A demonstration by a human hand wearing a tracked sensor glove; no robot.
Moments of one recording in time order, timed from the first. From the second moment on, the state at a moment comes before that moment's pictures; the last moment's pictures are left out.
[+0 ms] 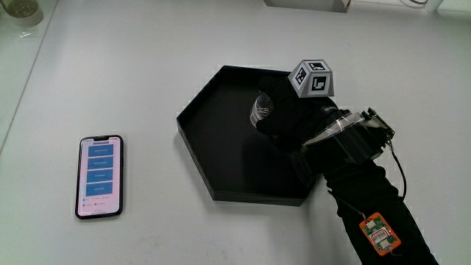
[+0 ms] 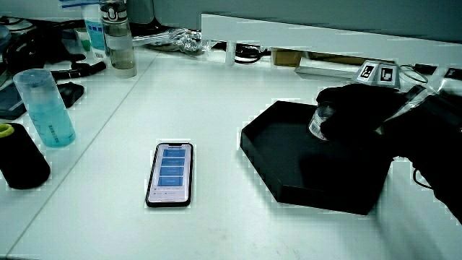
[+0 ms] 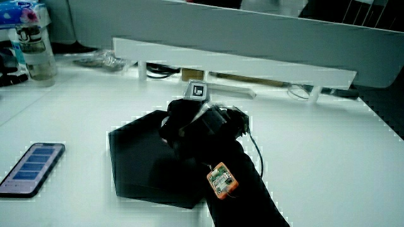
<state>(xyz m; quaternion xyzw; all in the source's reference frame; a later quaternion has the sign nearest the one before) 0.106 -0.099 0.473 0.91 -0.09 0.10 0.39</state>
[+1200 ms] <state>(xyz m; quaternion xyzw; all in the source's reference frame) 0.054 -0.080 0.533 0.88 -0.11 0.02 0.46</state>
